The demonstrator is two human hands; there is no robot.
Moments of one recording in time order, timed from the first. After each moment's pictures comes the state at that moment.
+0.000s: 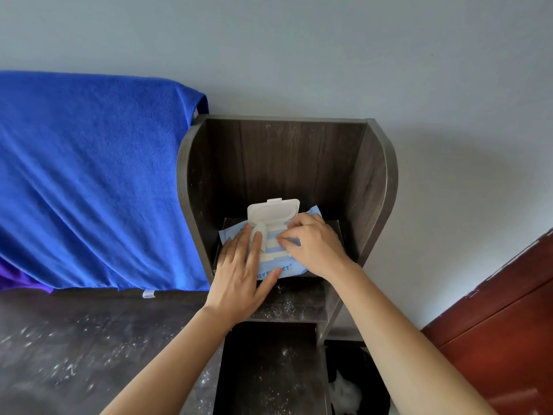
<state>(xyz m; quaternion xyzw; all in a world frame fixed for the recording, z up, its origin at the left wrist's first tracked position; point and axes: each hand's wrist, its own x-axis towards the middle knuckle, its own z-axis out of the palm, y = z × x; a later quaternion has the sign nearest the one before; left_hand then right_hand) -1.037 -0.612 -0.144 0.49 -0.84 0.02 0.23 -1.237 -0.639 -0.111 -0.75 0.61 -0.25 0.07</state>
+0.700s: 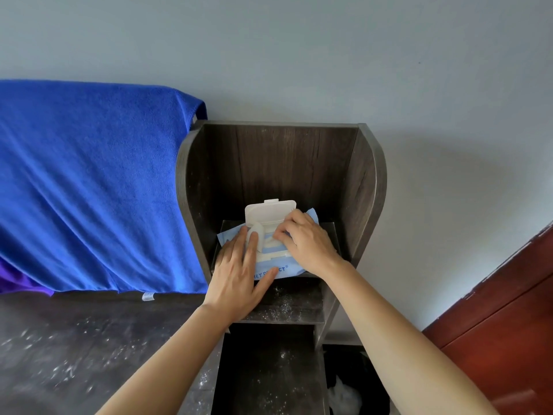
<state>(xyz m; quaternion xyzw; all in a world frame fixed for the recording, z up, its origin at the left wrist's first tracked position) -1.039 -0.613 -0.144 0.53 -0.83 0.01 0.20 -1.235 -0.647 -0.111 -0.76 0.59 -0.25 0.06</state>
